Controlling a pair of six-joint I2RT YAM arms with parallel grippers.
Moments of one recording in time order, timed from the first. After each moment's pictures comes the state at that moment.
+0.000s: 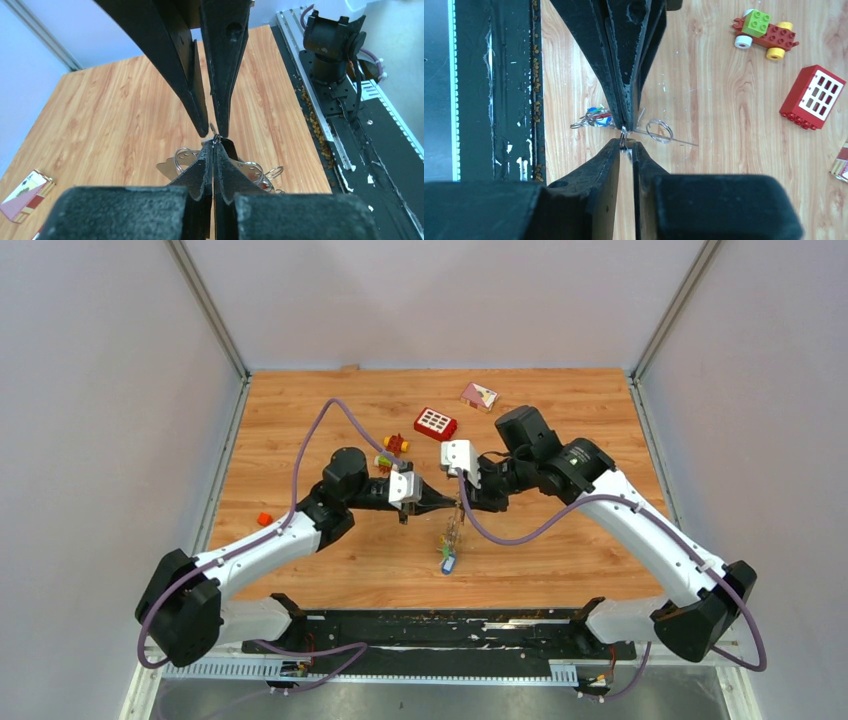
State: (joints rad) left arm -0.70 1.22 0.73 0.42 0.91 0.31; right arm 0.70 1.31 1.39 -0.95 -0.56 -0.70
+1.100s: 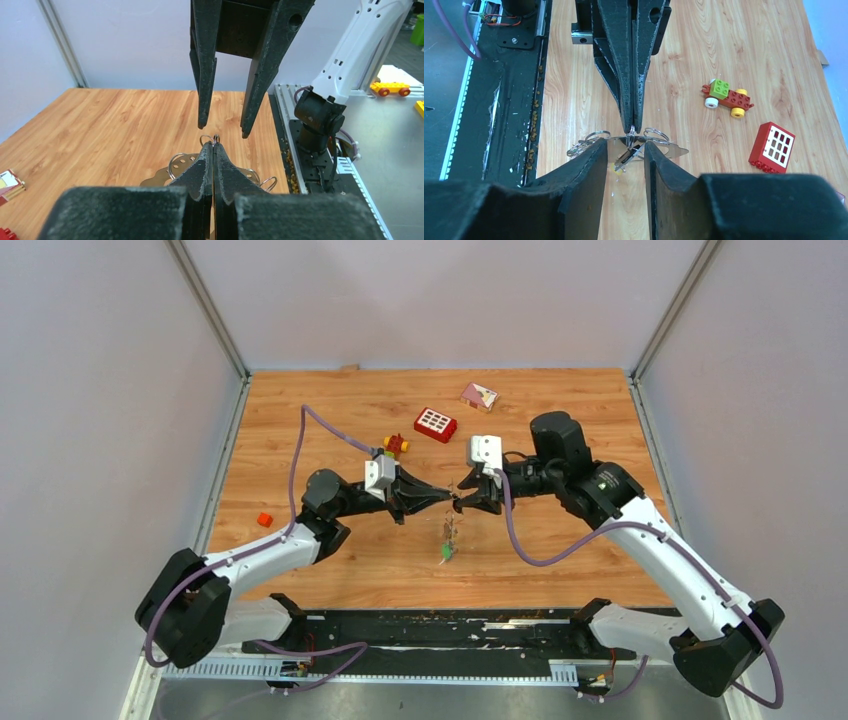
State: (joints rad) left arm -0.67 1.21 0.56 0.98 0.81 -0.20; right arm 0.63 1.12 1.21 -0.63 -0.75 -0.61
